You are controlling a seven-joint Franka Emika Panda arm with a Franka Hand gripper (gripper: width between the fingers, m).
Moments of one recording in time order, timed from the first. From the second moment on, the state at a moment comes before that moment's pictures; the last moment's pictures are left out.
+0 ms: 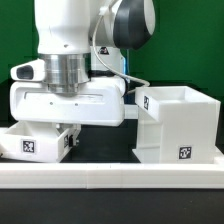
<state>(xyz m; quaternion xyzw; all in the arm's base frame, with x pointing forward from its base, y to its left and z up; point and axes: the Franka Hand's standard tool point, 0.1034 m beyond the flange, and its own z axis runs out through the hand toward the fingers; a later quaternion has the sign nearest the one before) 0.532 -0.089 0.006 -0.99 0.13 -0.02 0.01</state>
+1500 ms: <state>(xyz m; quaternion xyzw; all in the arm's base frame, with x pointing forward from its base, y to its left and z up) 0.532 -0.076 0.039 -0.96 -0.27 0.00 0.02</state>
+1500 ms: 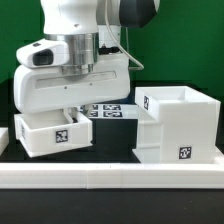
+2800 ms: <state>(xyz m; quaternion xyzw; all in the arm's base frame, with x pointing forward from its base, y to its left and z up) 0.525 -0.070 0.032 -0.76 -0.65 0.03 0.00</state>
